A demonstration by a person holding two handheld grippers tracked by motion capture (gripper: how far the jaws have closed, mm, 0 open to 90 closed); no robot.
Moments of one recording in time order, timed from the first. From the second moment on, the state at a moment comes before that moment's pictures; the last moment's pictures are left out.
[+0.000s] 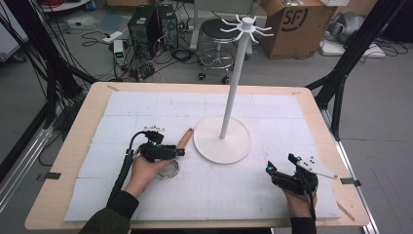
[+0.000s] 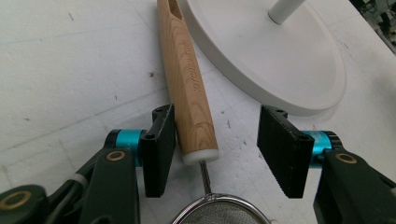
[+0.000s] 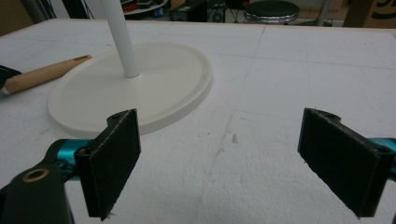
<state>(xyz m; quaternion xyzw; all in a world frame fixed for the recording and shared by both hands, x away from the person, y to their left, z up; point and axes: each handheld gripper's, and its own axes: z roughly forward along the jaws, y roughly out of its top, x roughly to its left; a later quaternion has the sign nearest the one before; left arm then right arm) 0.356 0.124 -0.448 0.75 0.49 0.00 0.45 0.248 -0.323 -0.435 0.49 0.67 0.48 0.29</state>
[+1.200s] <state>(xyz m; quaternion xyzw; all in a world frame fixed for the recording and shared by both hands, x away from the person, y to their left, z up) 0.367 0.113 -0.444 0.76 0.51 -0.03 0.40 0.249 -0.325 -0.436 0.49 0.66 0.48 0.29</state>
